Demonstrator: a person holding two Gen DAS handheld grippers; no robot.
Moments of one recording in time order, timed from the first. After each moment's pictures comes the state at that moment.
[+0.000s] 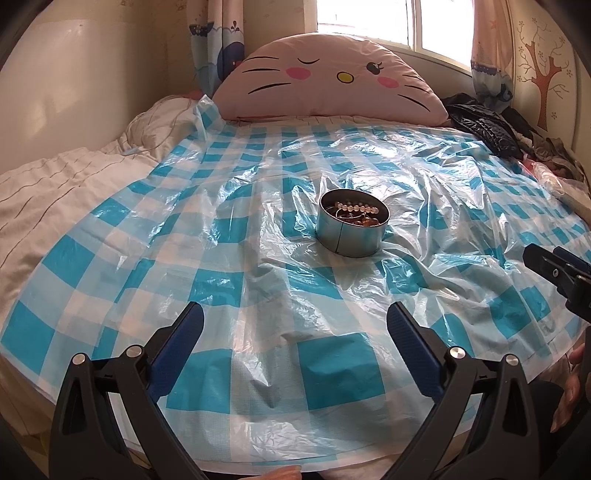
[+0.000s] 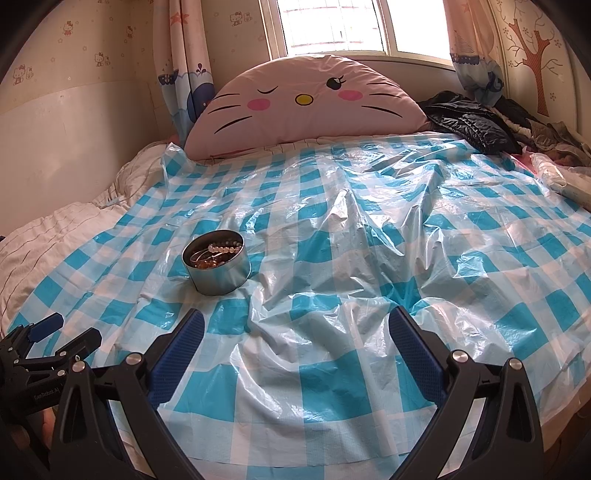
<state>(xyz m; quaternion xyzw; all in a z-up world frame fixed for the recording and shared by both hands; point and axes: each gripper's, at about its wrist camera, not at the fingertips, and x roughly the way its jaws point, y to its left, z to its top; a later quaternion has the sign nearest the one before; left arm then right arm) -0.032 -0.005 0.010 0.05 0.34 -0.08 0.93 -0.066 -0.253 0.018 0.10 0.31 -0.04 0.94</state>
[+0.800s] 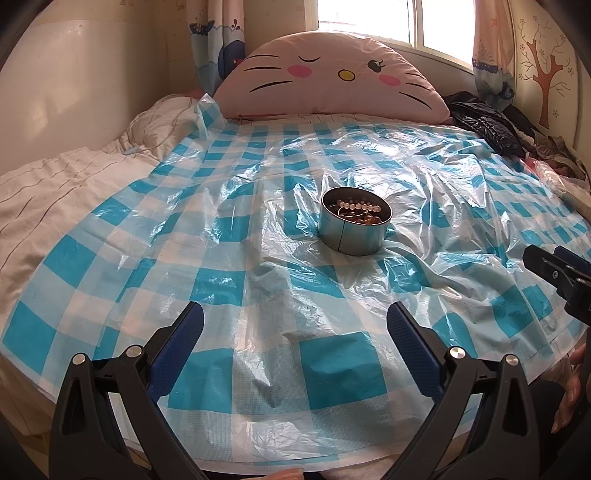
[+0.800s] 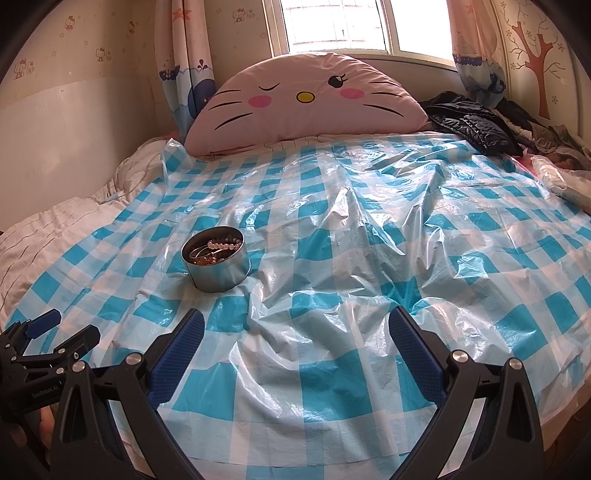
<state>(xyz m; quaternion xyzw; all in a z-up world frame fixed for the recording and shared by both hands) -0.030 -0.003 0.008 0.06 0.35 -0.08 0.93 -0.066 -0.250 0.017 0.10 0.31 -0.04 0.94</state>
